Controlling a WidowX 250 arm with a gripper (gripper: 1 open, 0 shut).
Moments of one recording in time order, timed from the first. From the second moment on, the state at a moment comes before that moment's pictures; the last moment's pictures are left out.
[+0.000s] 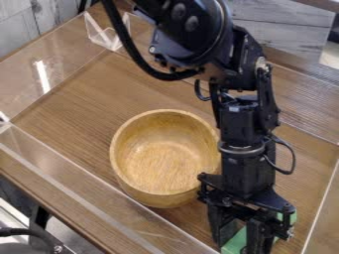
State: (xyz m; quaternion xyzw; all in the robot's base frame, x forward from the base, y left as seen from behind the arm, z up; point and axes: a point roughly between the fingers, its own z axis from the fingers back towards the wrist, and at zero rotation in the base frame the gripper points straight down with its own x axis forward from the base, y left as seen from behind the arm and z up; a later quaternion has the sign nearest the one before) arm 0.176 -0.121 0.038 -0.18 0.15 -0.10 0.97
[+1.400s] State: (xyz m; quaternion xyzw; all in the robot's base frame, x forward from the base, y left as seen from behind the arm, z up) arm 0.173 -0.117 0.037 -0.20 0.19 -0.10 0.96
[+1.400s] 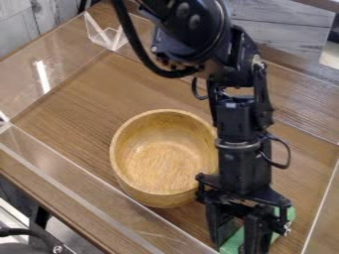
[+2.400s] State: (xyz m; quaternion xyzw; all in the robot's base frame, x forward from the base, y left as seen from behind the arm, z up) arm 0.175 -0.111 0.038 -0.20 0.22 -0.10 0.95
